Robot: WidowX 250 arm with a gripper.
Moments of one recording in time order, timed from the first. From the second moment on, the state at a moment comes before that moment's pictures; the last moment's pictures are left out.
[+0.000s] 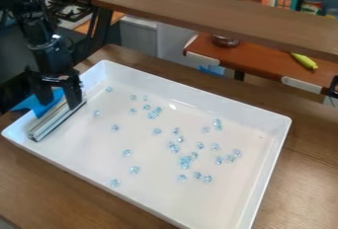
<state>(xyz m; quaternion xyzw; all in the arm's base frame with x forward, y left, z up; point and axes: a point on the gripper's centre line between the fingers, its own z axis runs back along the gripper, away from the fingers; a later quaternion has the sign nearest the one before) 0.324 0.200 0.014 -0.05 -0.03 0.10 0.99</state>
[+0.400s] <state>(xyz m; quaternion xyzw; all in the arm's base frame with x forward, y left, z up) 0.320 0.195 -0.003 -0.05 0.00 0.09 0.99</state>
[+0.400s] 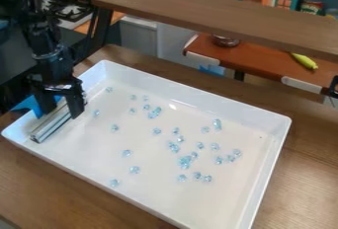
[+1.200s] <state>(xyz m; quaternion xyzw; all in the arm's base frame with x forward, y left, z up) 0.309 0.185 -0.019 -0.02 0.02 0.07 1.00</state>
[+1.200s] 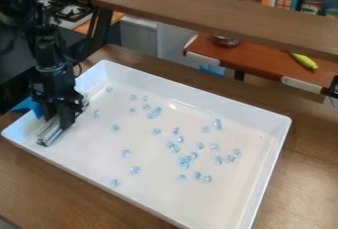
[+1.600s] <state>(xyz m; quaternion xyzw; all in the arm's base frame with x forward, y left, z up) 0.311 0.144 -0.018 -0.09 0.05 0.03 0.99</state>
